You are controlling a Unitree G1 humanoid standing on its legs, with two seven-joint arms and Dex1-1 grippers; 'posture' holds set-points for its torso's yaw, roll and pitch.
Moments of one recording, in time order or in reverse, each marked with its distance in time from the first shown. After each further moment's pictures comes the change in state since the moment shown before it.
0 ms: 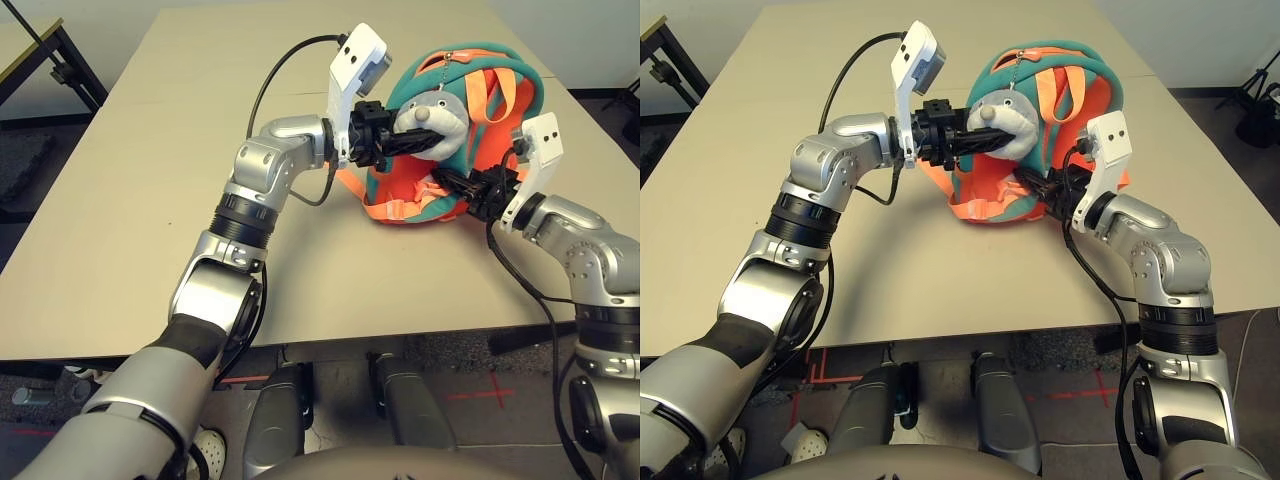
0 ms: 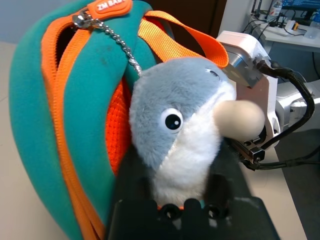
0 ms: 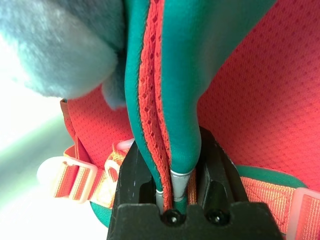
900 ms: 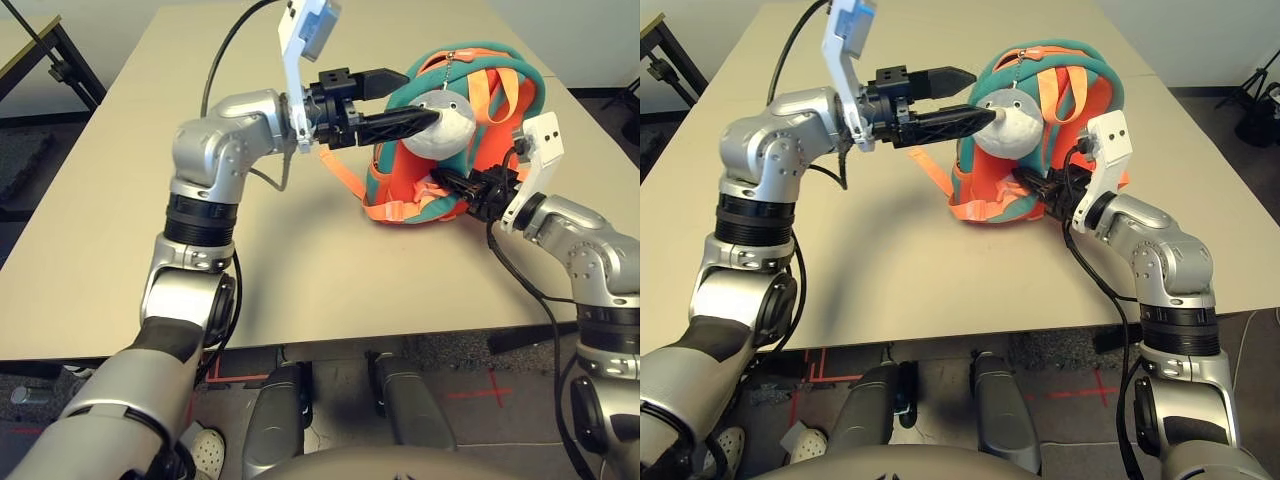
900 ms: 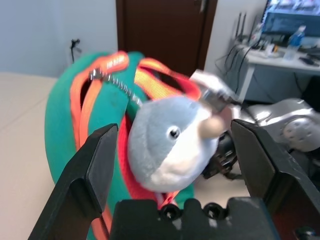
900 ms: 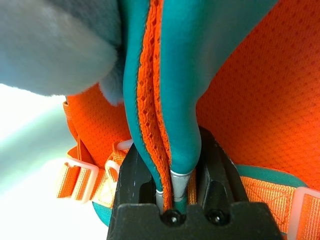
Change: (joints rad) left arm 0.020 0.078 0.059 -0.162 -0.095 0.097 -0.035; right arm 0.002 -0.006 0.000 -0.006 0.018 0.008 0.000
